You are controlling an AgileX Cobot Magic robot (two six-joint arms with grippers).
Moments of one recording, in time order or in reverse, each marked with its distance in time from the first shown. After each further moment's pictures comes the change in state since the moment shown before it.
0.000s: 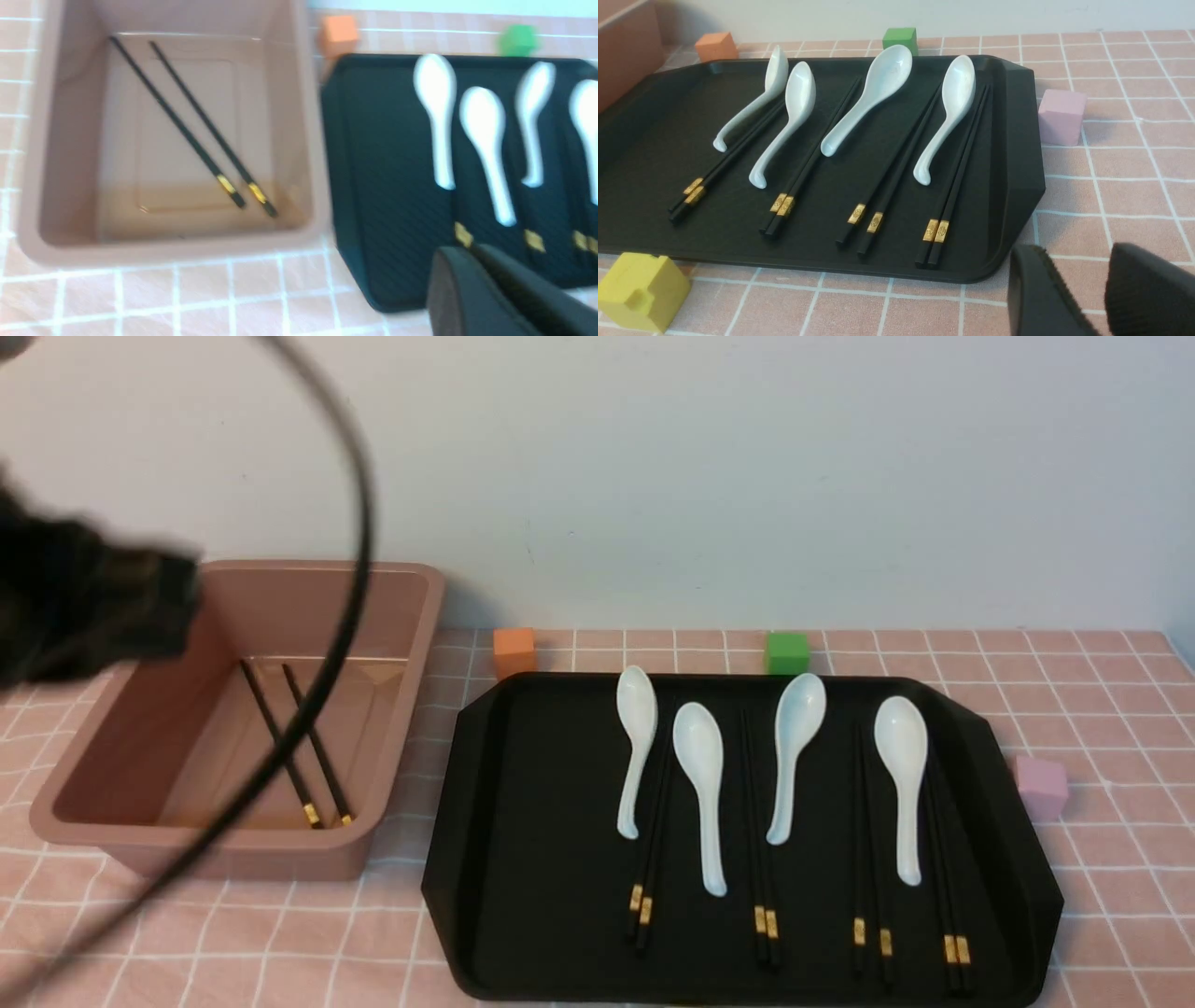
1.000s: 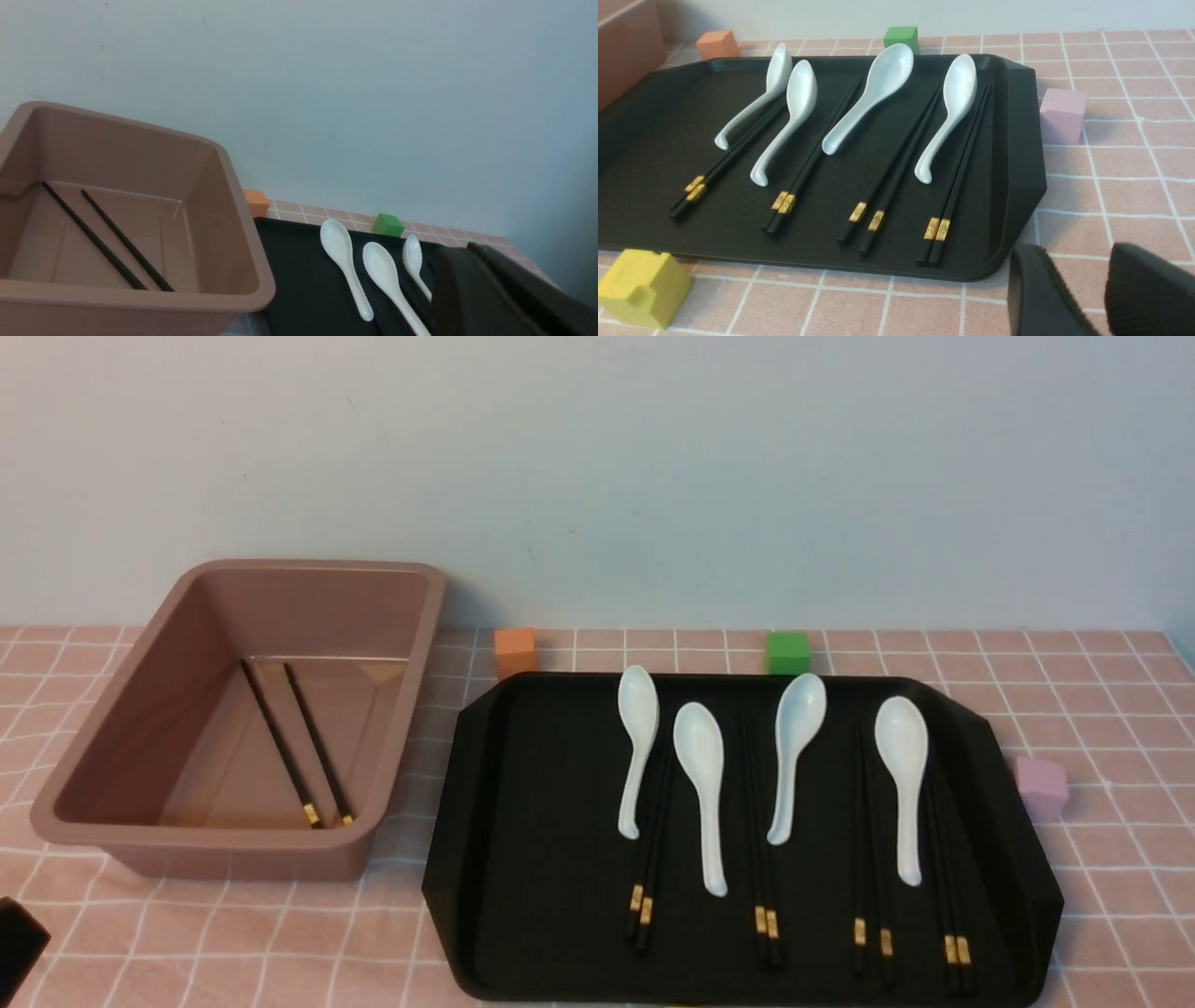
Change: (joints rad) right arm 0.000 -0.001 -0.001 0.000 0.008 -0.003; left arm -0.008 -0.888 0.874 -0.084 -0.681 0.012
